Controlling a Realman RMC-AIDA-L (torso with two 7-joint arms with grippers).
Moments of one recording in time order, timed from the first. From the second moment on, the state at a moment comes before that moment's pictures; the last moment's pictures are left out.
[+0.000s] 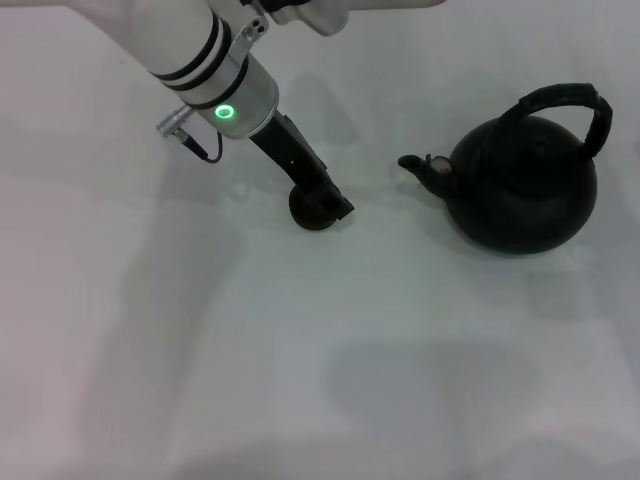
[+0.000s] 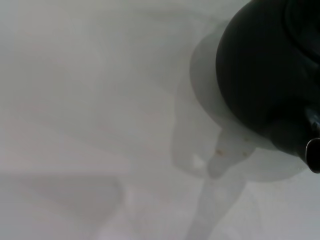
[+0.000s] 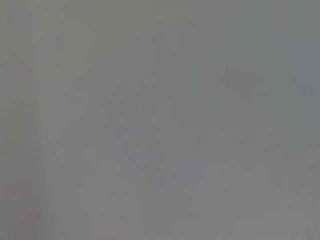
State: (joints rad) left arm -1.34 -2.08 2.85 -0.10 0.61 1.02 -1.88; right arm 0.23 2.02 -2.09 -0.18 0.64 -1.31 0.31
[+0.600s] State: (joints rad) left arm -1.33 -2.07 2.85 -0.12 0.45 1.04 -1.82; right arm 0.23 2.02 -2.09 -0.18 0.65 -1.32 0.31
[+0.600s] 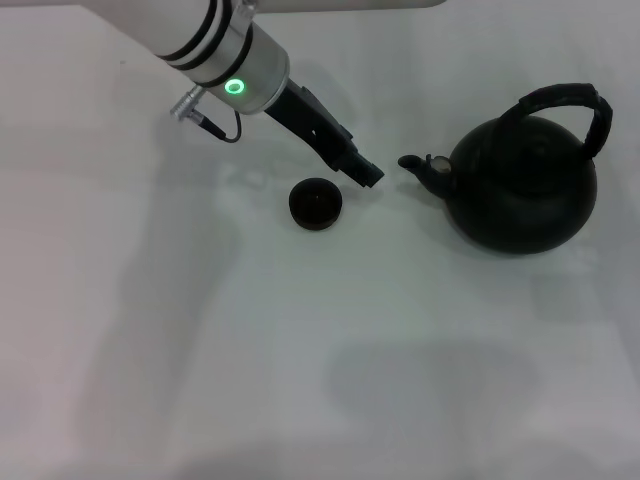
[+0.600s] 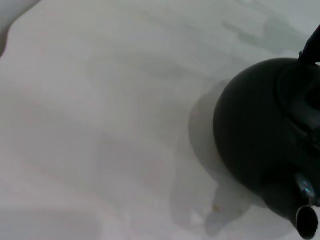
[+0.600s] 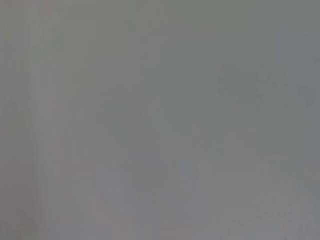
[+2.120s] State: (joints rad) left arm -0.57 -2.08 2.85 0.05 -1.15 1.33 -0.49; right arm 0.24 2.01 -2.13 -0.19 0.65 -1.34 0.48
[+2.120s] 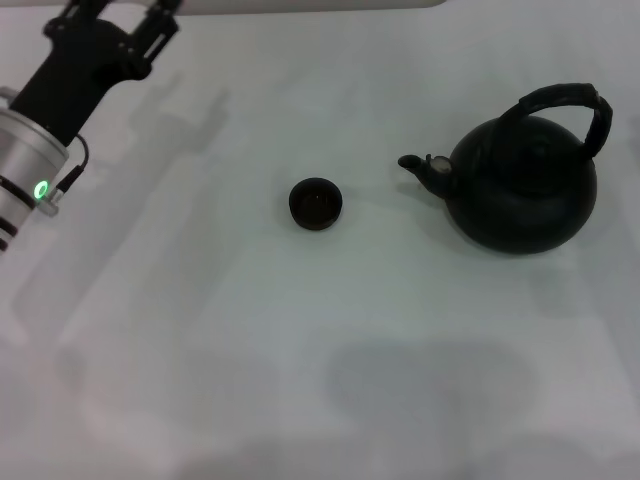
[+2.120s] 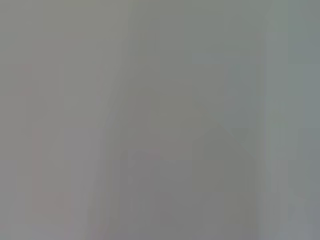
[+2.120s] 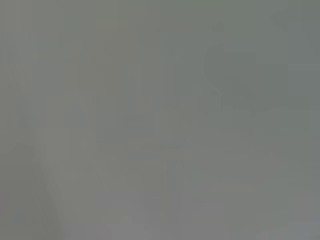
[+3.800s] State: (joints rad) left arm -0.51 -2.08 2.84 0.15 -1.44 1.23 -0.38; right arm 0.32 2.01 -2.20 -0.04 0.33 -1.36 0.69
